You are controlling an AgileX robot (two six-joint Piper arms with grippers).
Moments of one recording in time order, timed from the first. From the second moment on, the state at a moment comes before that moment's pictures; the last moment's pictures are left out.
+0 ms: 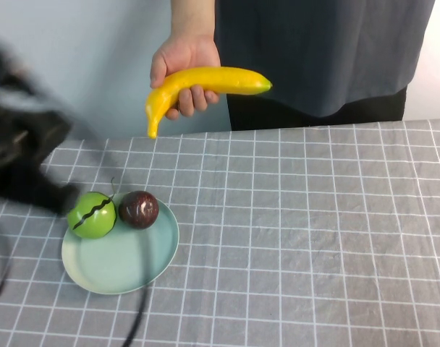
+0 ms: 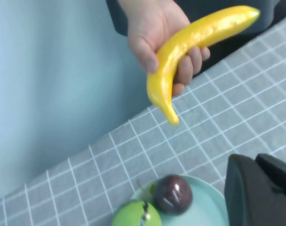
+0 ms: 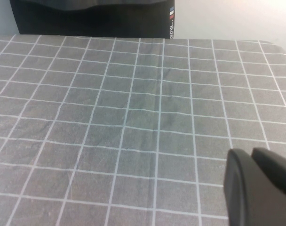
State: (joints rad) right arm -0.02 -0.01 0.03 0.07 0.39 -0.12; left arm -0.59 0.93 -0.99 0.31 0.65 -0.03
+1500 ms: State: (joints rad) right arm -0.02 -0.01 0.03 0.07 0.39 -0.12; left arm -0.14 -0.01 -0.01 0.12 0.10 -0.09
